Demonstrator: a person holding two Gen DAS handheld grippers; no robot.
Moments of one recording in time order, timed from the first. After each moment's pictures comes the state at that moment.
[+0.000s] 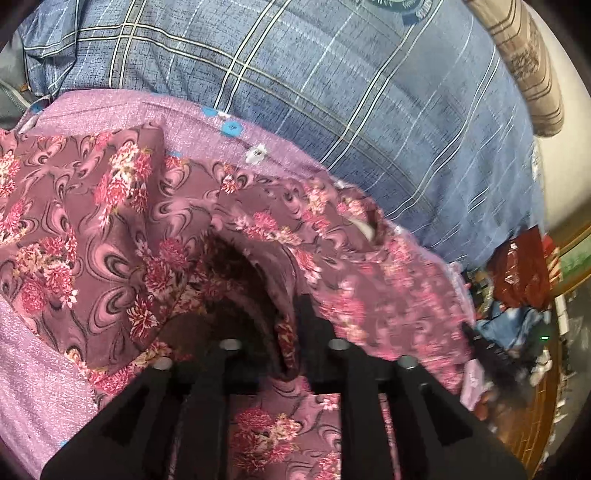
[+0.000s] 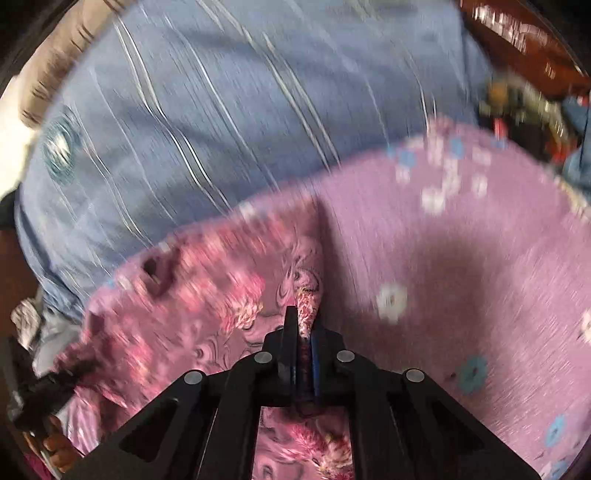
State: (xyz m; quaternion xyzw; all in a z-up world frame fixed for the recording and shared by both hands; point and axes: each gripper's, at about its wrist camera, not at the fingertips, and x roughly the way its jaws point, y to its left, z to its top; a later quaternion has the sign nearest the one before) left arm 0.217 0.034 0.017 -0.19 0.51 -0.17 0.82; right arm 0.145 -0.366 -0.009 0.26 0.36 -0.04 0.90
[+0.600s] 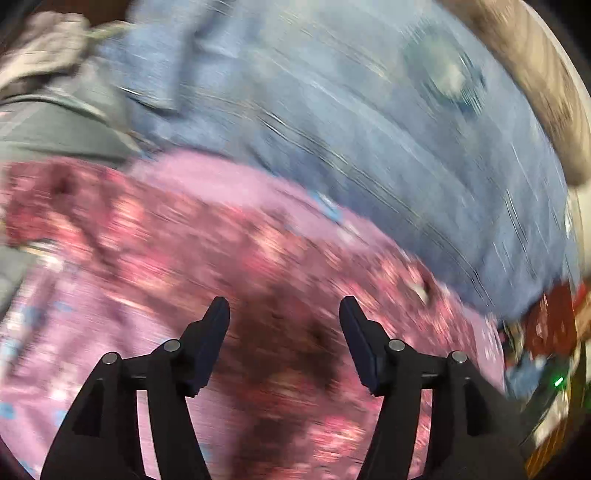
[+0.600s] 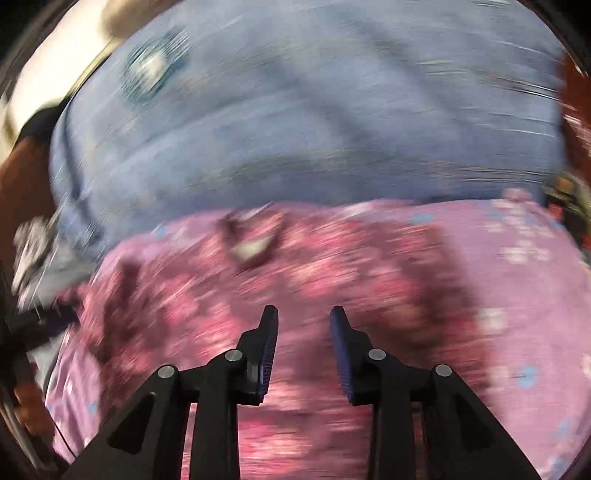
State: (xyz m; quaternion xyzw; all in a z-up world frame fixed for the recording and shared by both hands) left arm 0.197 0.150 0.079 -0.20 0.44 -0.02 0.87; right arm 0.176 -0.229 0.027 0.11 0.39 0.04 0.91
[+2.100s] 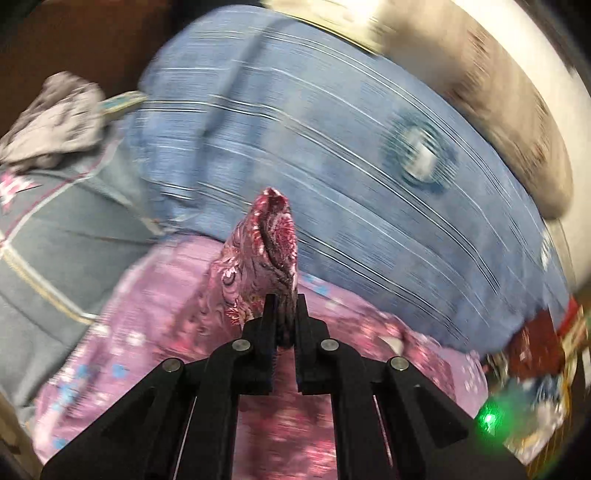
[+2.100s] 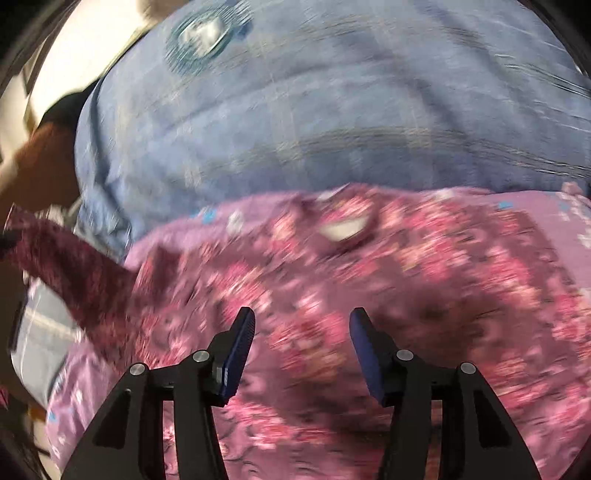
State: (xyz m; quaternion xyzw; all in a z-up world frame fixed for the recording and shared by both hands) left arm 0.181 0.147 0.159 -0.19 0.37 -0.05 0.91; right arm 0.186 -0.176 0.007 0.14 0.34 0.06 0.93
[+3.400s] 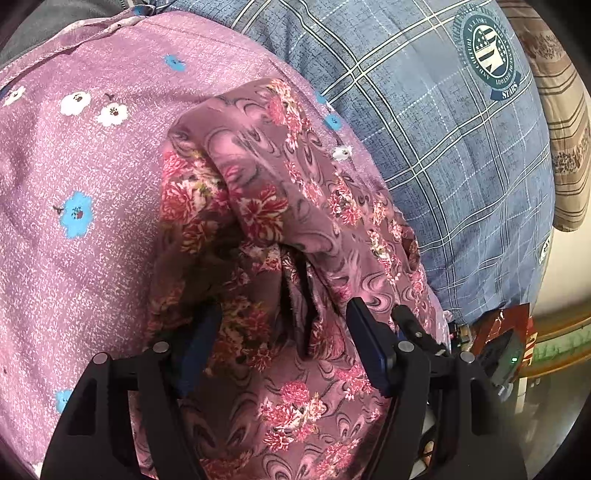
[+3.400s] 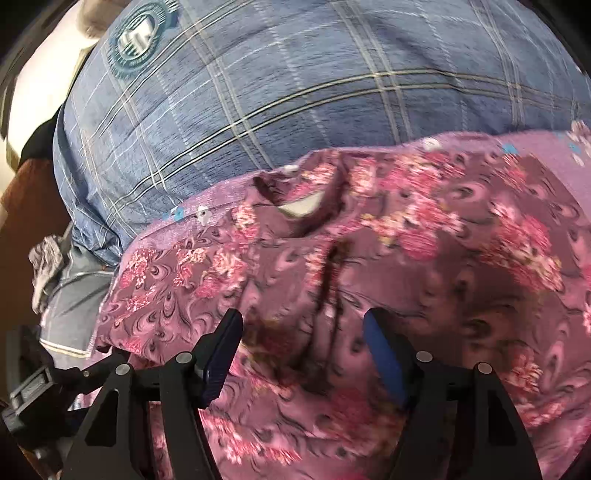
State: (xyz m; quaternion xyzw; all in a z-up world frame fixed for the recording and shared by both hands) left arm 0.166 0.109 -0.006 -0.35 0.52 -0.11 0.77; right arm 0.223 -0.192 -0.022 0.20 0.40 0.08 0.89
